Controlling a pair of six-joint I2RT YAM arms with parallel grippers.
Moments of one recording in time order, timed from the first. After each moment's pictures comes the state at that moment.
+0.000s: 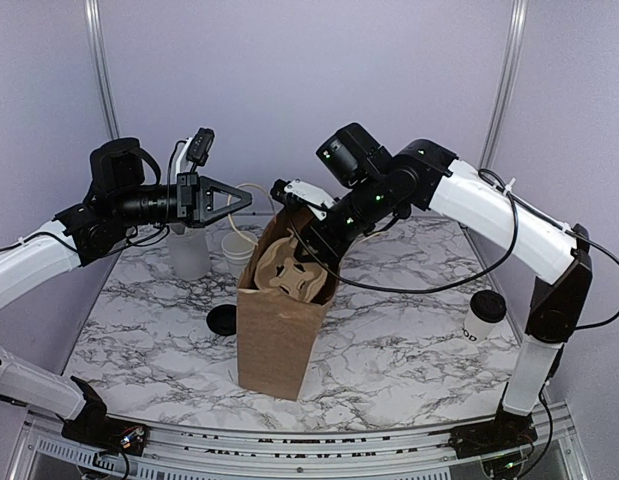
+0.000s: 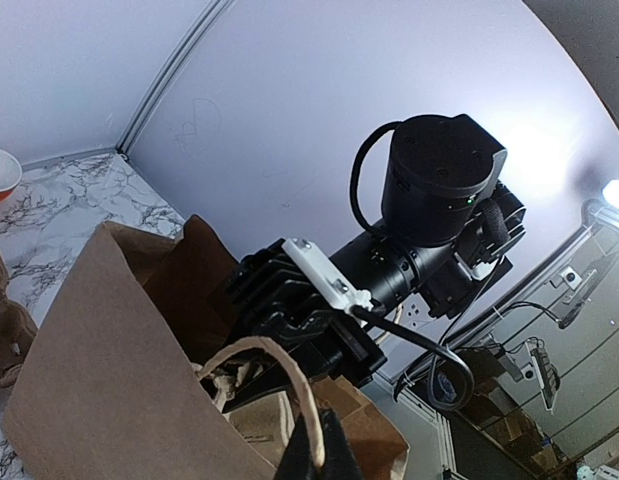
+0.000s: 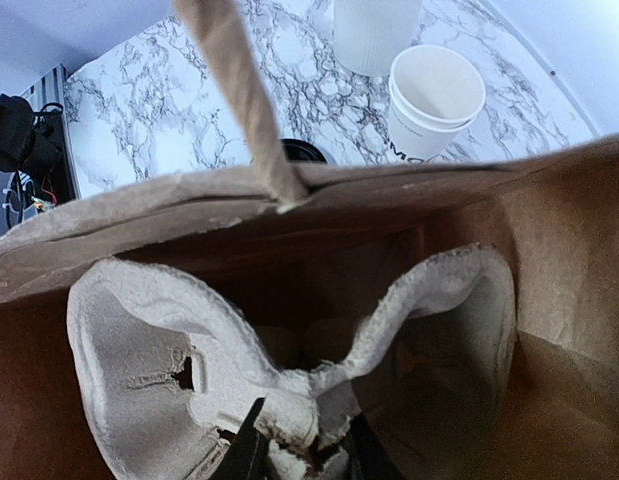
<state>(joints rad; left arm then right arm) -0.59 1.25 1.15 0.04 0.80 -0.67 0.95 1.84 2.03 -1.09 -0.17 -0.08</state>
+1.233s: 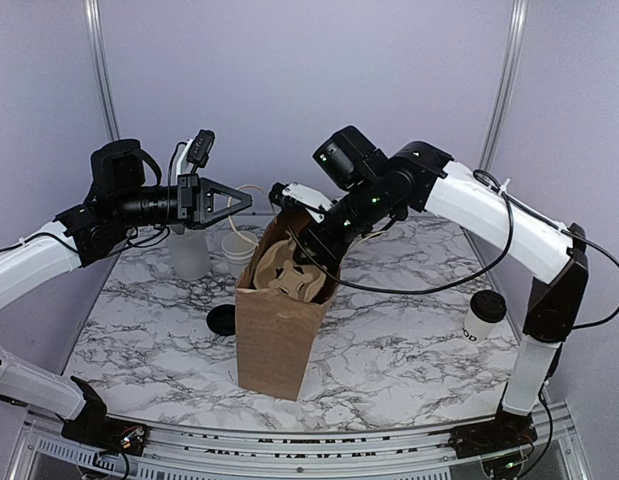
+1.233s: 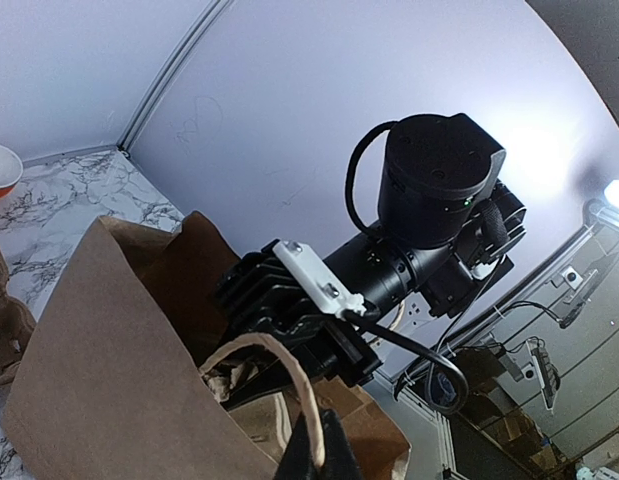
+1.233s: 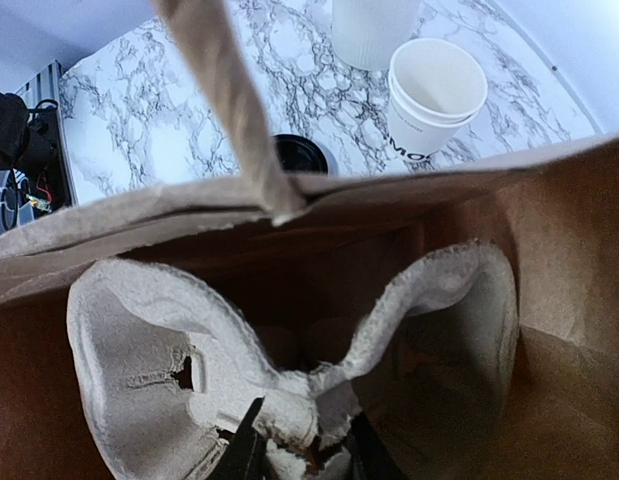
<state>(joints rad) -0.59 1.25 1.14 0.04 0.80 -0.67 0.95 1.85 2.03 -1.09 -0.16 -0.08</state>
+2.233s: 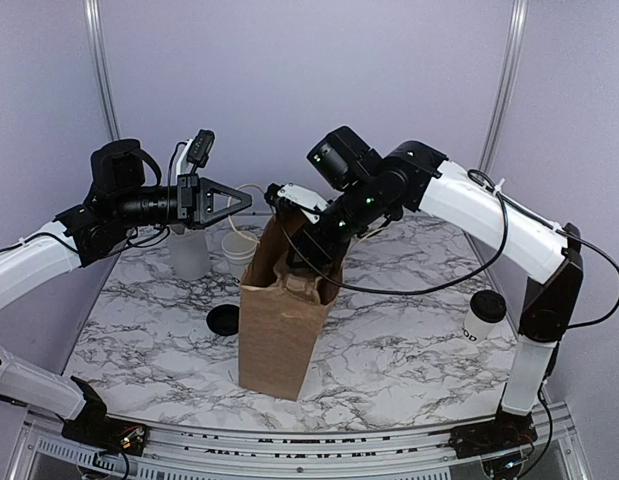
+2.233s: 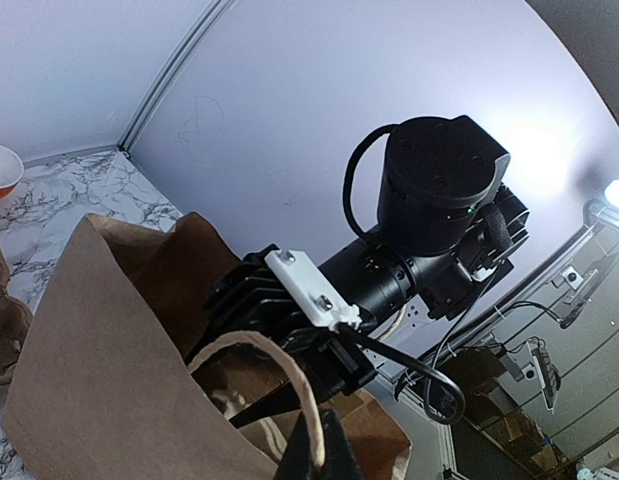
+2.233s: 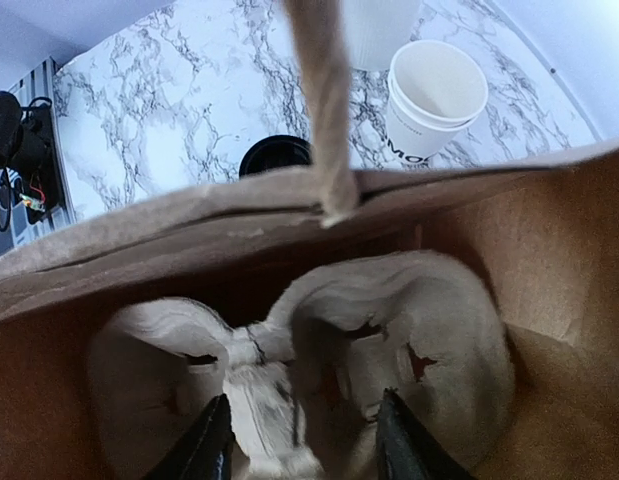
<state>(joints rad) -0.59 1.25 1.14 0.04 0.80 -0.67 0.96 1.88 2.07 -1.10 -0.14 -0.08</state>
